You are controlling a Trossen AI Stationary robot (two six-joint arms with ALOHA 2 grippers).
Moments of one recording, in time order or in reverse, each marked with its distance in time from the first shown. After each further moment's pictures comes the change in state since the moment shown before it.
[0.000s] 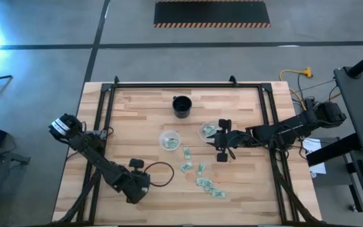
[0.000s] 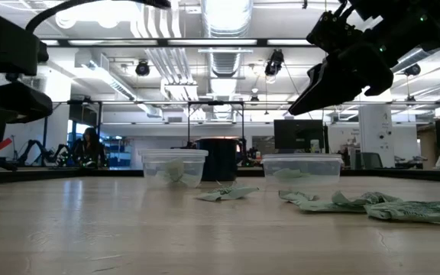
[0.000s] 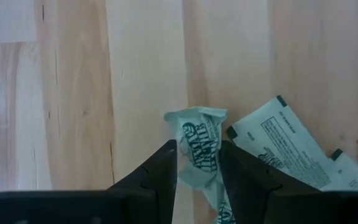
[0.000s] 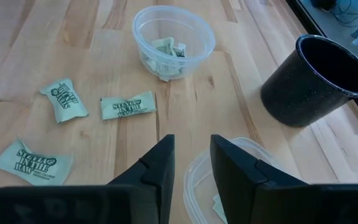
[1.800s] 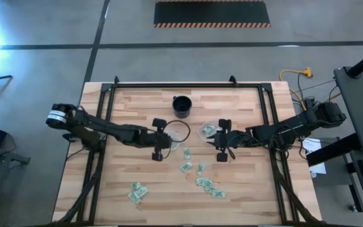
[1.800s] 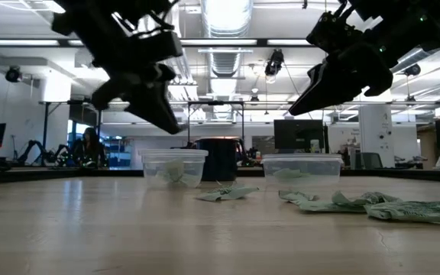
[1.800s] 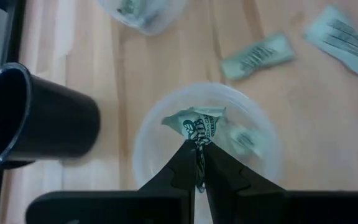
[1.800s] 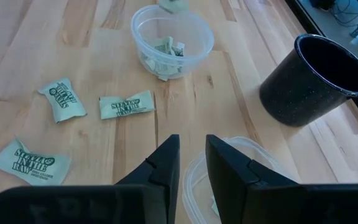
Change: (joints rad) left arm 0.609 -0.146 -0.011 0.295 -0.142 0.858; right arm -0.001 0.000 0.000 -0.002 0.004 0.000
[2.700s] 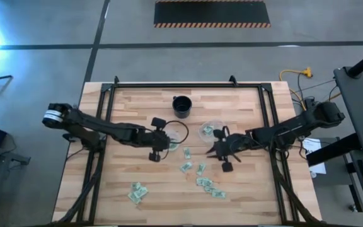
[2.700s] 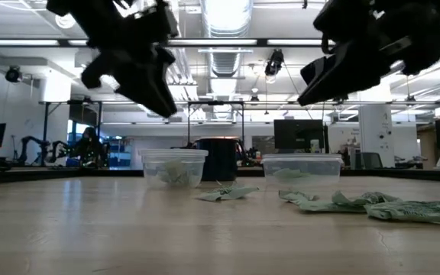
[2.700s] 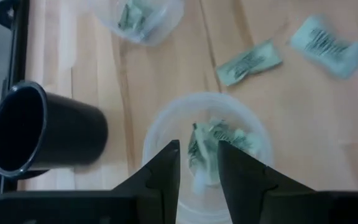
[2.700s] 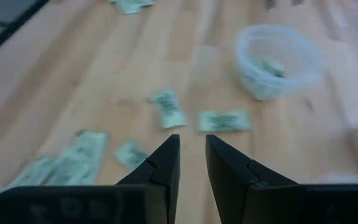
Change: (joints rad) left arm -0.023 -0.053 0.060 -0.121 0.016 0.032; right arm 0.049 0.021 0.001 0.064 -0.300 -0.002
